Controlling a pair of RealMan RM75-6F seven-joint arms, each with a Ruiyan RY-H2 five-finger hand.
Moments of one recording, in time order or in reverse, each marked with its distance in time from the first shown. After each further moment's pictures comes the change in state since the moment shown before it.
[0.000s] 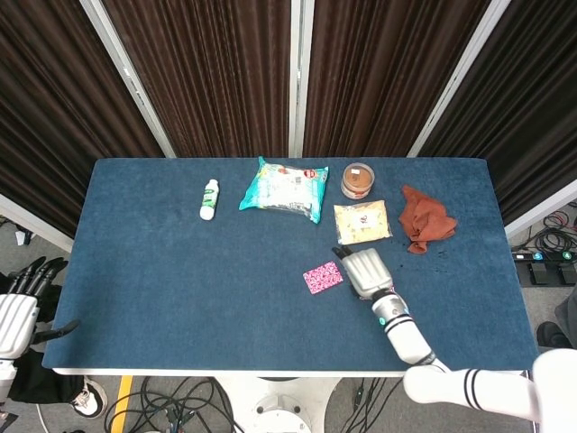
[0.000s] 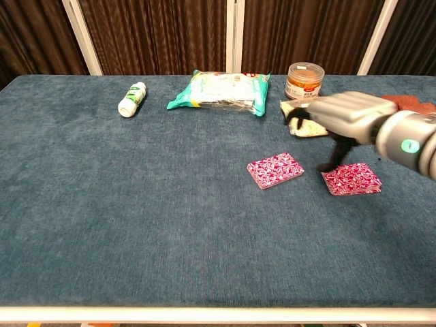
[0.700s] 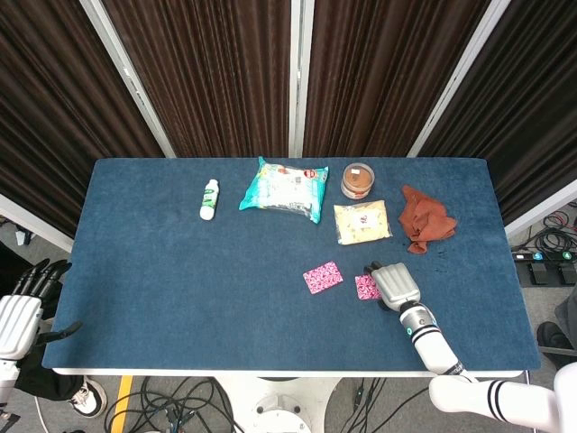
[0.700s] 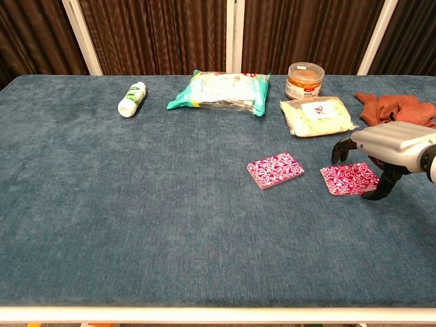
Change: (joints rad) left arm -0.002 -0.002 0.006 -0.002 0.001 -0.012 0.012; right arm -0.068 0.049 -0.079 0.046 -0.005 -0.044 0.075
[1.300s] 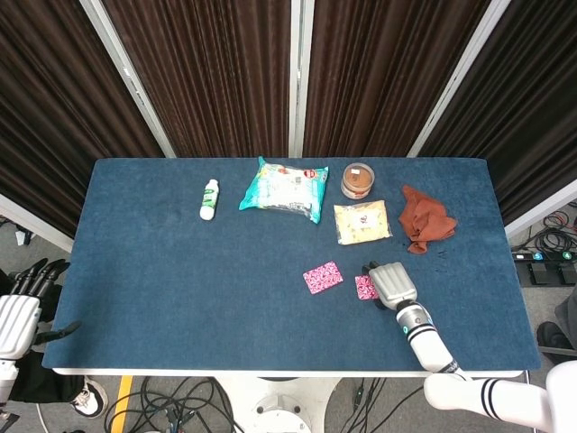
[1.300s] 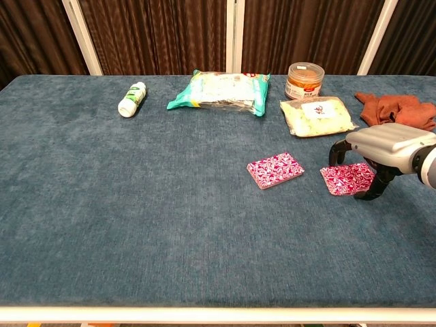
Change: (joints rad) left arm 0.001 0.001 -0.002 0.001 -0.006 -0.002 -0.002; right arm 0.001 -0.034 0.011 0.034 0.007 -0.001 -0.006
